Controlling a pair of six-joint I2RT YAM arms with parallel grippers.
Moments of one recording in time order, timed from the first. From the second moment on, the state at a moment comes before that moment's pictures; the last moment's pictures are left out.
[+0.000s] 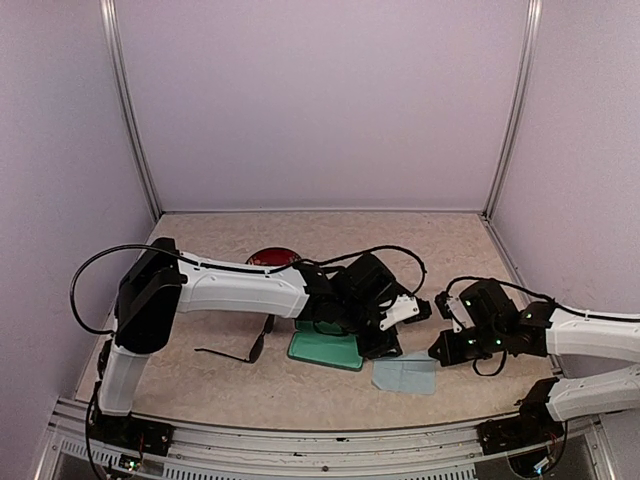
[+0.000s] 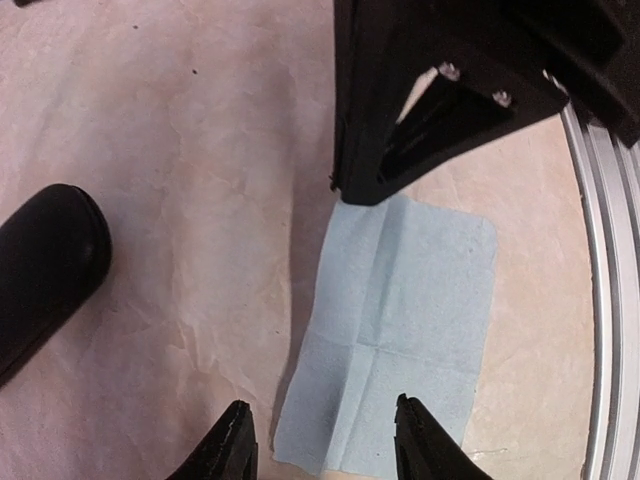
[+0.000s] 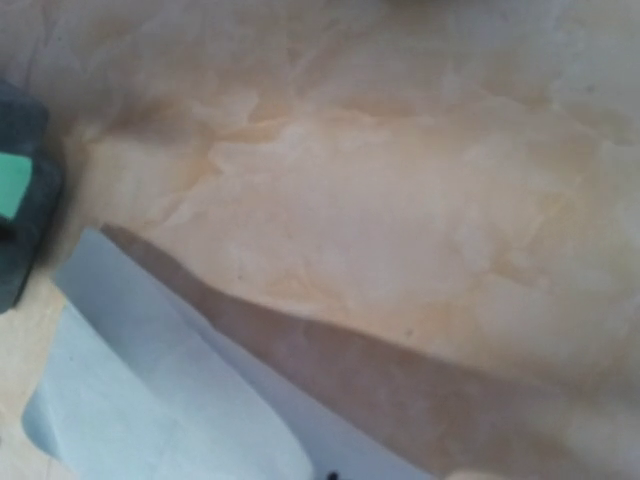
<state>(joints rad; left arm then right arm) -1.14 2.21 1.71 -0.36 0.23 0.30 0.70 1.02 0.44 -0.35 -0.09 0.50</state>
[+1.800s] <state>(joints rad) -1.15 2.32 1.82 -0.53 0.24 0.37 0.79 0.99 0.38 -0.37 -0.09 0.63</state>
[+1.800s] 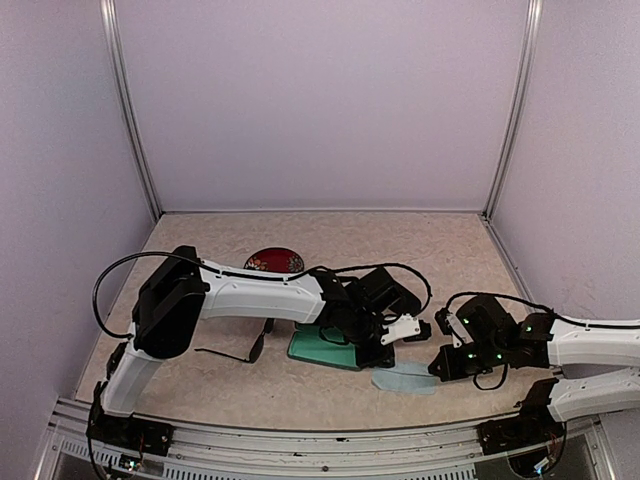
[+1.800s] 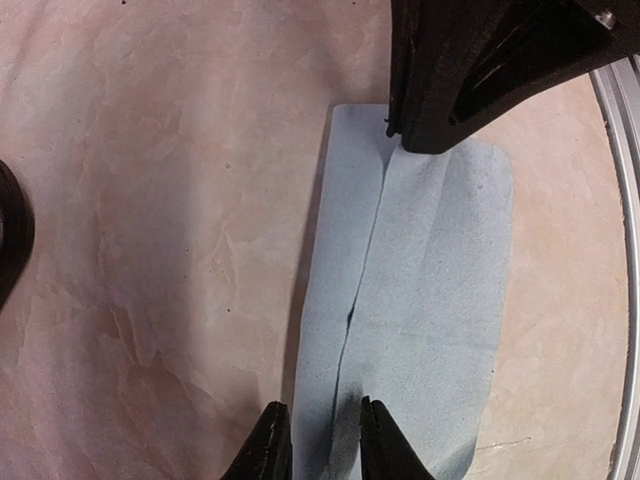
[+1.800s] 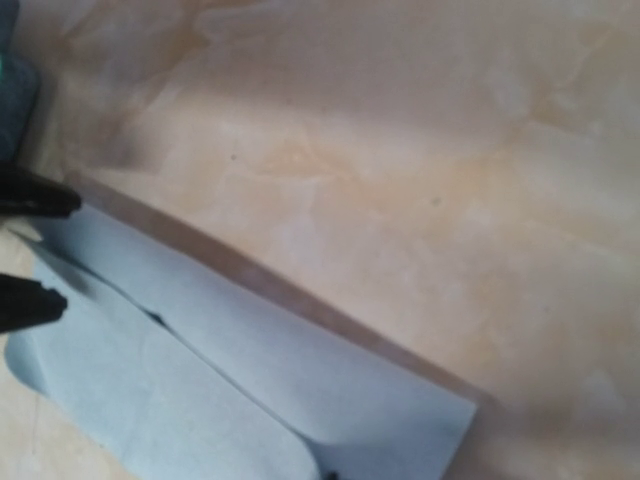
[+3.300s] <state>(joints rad) -1.19 2.29 1.77 -0.51 0.23 0.42 0.79 0.98 0.37 -0.37 -0.09 0.62</state>
